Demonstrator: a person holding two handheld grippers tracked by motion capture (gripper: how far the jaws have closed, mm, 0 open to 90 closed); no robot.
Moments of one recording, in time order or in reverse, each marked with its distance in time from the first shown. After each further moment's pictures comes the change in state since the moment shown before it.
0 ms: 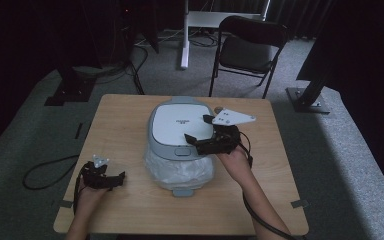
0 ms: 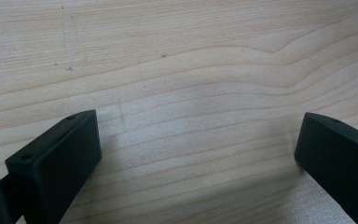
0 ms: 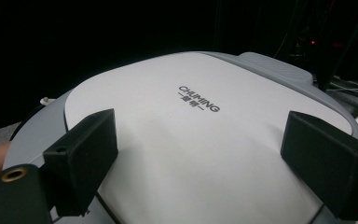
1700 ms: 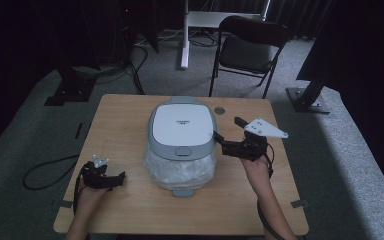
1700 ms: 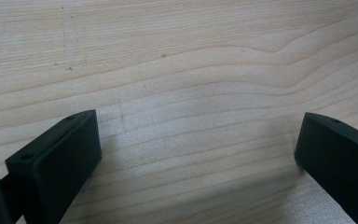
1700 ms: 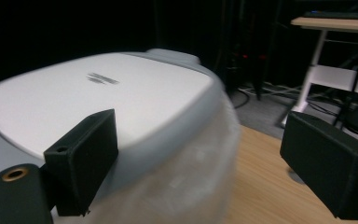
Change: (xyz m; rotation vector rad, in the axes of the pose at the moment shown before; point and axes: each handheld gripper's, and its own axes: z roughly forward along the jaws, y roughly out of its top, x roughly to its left) left arm 0.000 0.000 0.000 0.000 0.000 0.000; right arm -0.028 -0.039 -0.051 -0.116 -0.236 0.080
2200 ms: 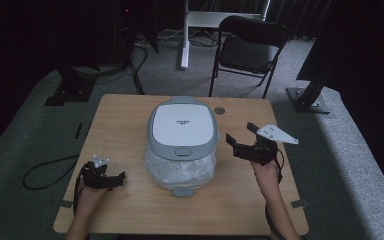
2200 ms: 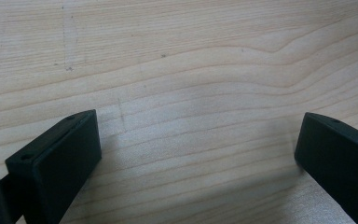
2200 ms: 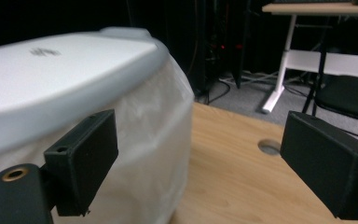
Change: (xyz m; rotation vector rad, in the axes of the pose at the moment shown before) left arm 0.000 0.000 0.000 -0.001 0.001 0.000; right arm -0.025 -0.026 -0.013 0.014 -0.083 0.063
